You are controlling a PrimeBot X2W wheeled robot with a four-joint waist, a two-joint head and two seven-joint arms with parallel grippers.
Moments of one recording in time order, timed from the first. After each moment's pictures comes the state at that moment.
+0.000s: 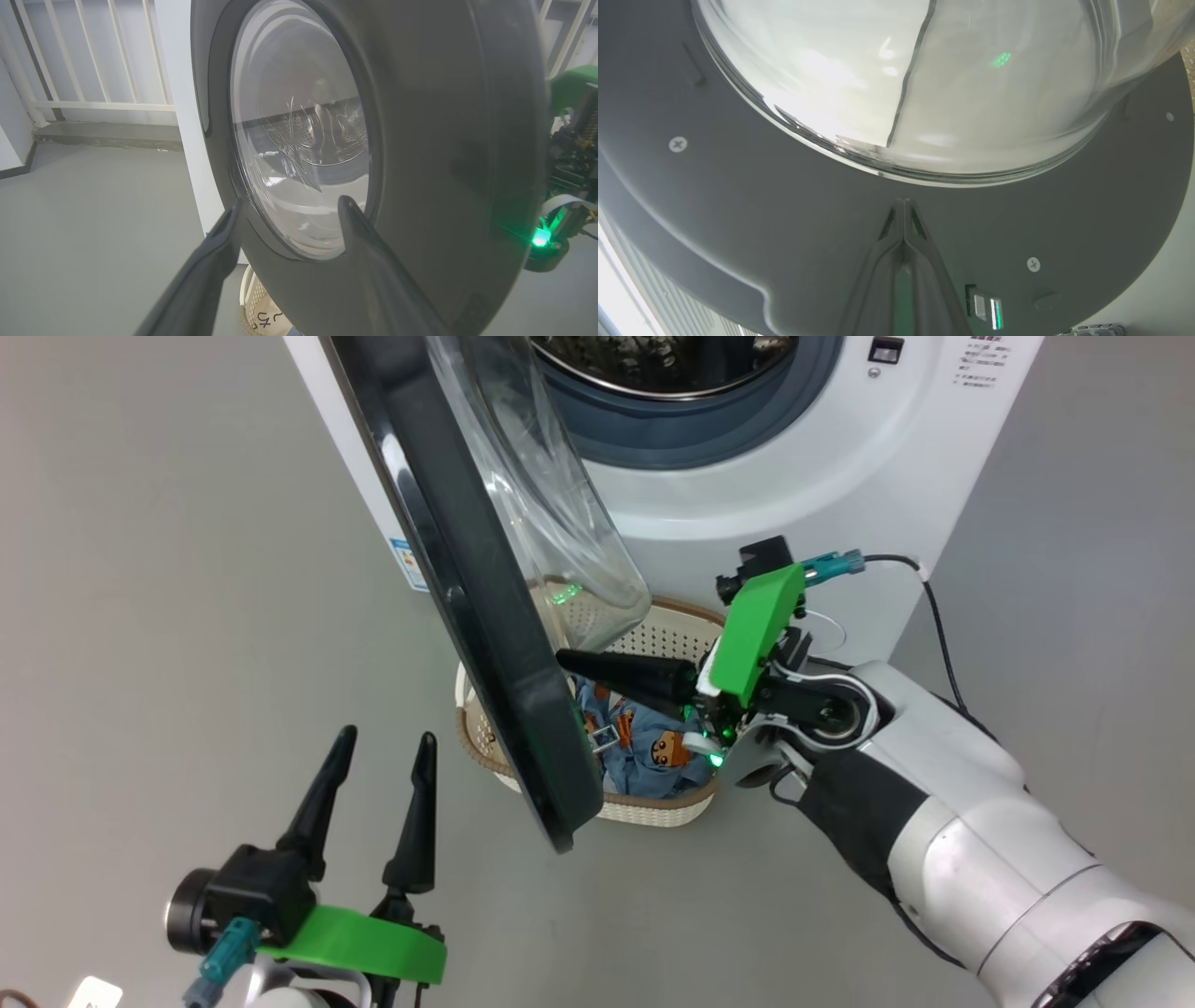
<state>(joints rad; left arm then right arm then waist) -0.15 0.03 -0.20 0.07 -0.23 -0.04 -0.26 -0.99 -0.09 0.82 0.87 1.98 0.13 0.58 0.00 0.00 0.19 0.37</state>
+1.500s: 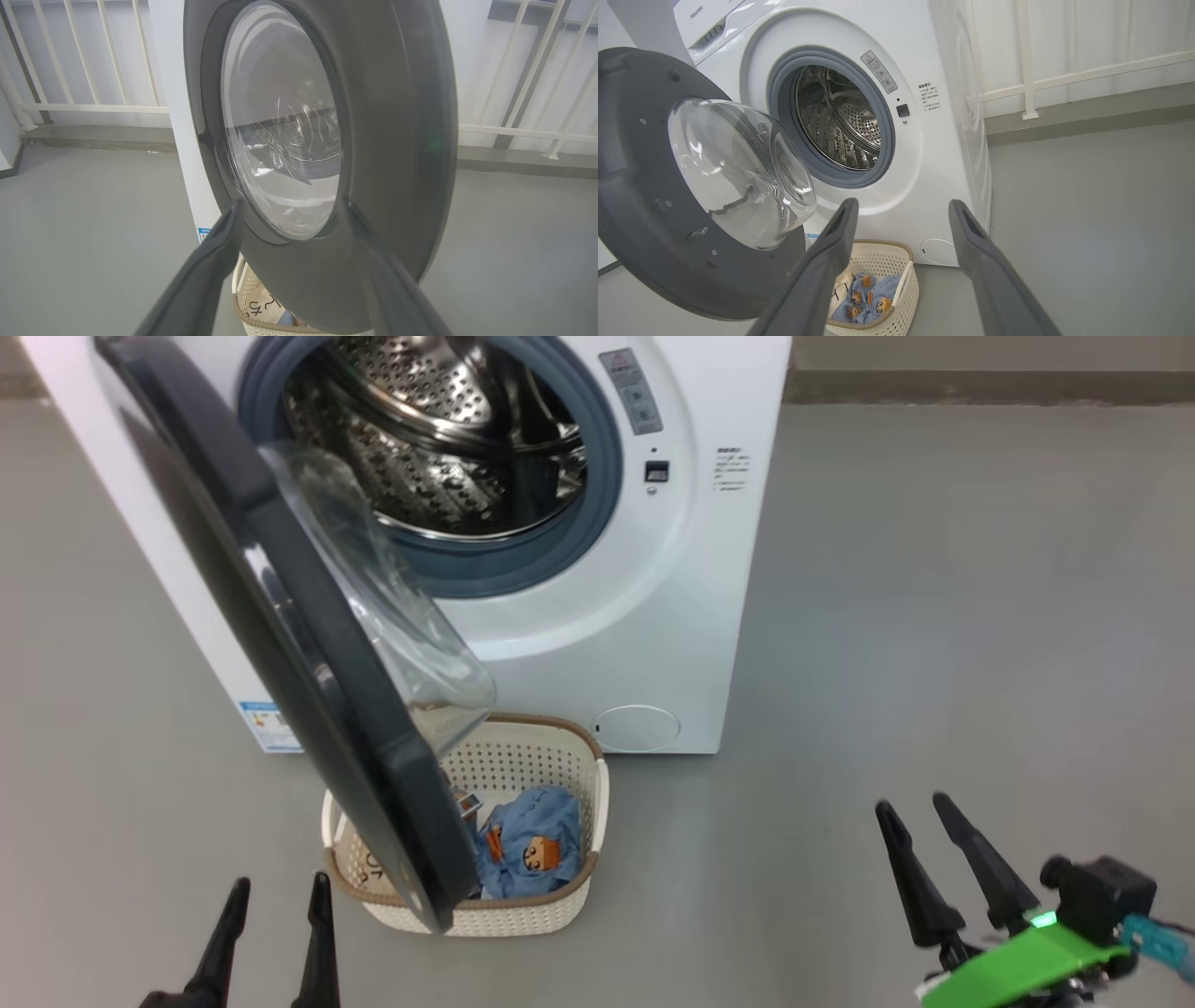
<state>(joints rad) 0.11 0.04 -0.02 0.03 -0.18 -0.03 -0.26 -0.09 -0.25 0.21 0.21 0.60 0.13 -0.25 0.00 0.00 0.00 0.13</state>
